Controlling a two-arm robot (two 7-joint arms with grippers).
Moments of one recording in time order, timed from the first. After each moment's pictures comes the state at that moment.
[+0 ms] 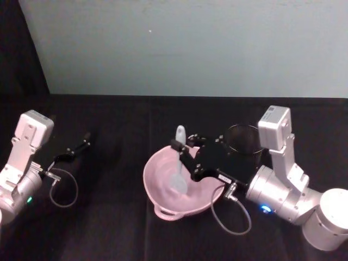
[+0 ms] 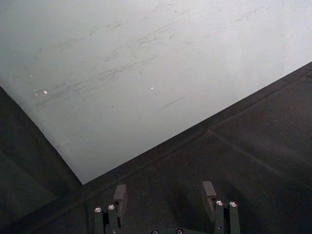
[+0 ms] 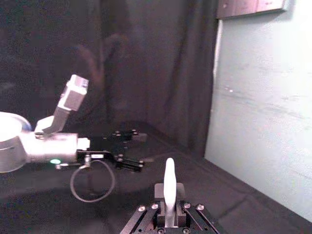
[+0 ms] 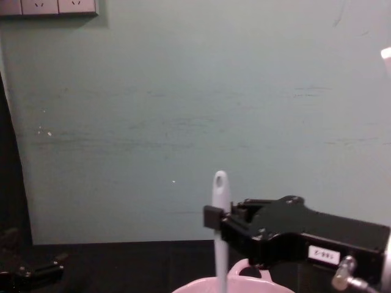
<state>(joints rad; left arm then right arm) -0.20 0.60 0.45 -1.41 -0.25 -0.12 0.03 0.21 0.41 -0.47 -1.60 0.35 -0.09 0.53</state>
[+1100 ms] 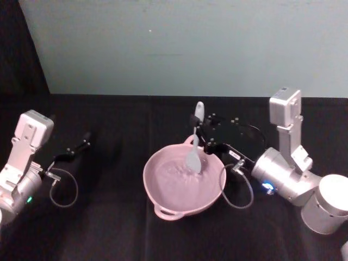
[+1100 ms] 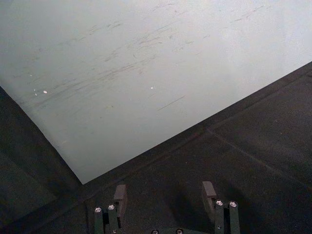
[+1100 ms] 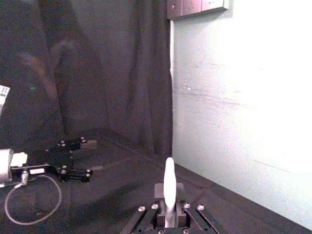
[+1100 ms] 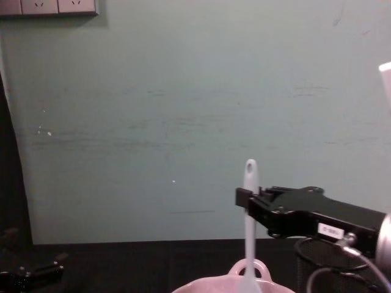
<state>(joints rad) -0.20 0.60 0.45 -1.41 -0.25 -0.12 0.03 0.28 0.35 -0.42 -1.44 0.38 -0.11 0.46</state>
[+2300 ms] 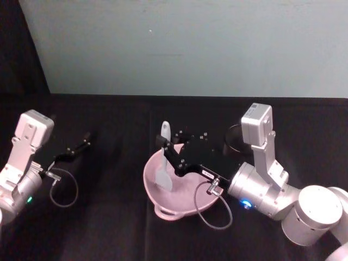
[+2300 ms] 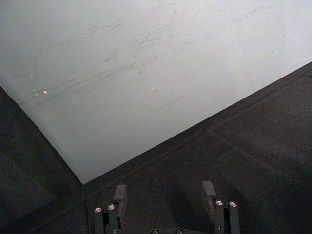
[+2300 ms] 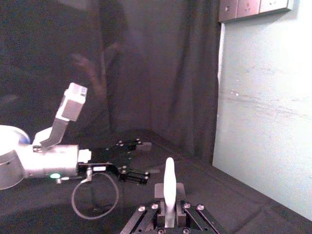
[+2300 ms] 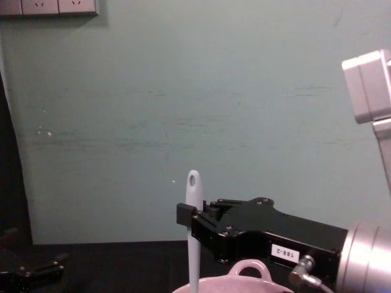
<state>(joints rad) -0.20 0.60 0.45 -1.41 -0.25 -0.12 0.03 0.25 0.34 -0.50 -1.51 0.36 -0.12 0.53</state>
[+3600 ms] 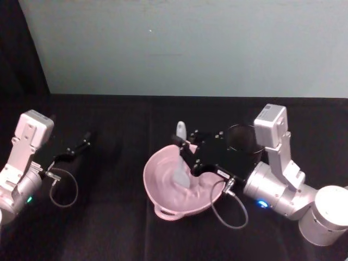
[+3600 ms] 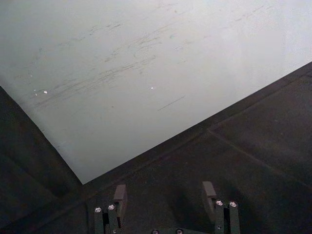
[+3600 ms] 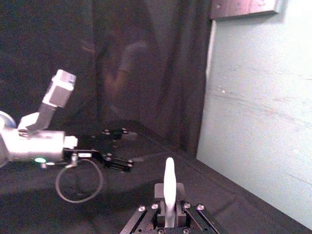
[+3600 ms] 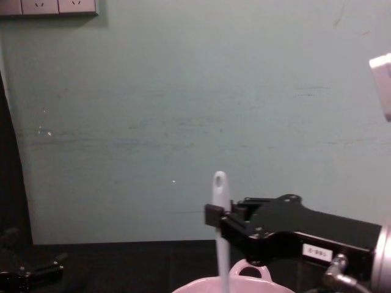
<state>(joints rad) -0.20 0.60 0.45 -1.41 -0.25 -0.12 0.03 0.23 0.39 -0.46 -1.55 0.32 -0.12 0.51</state>
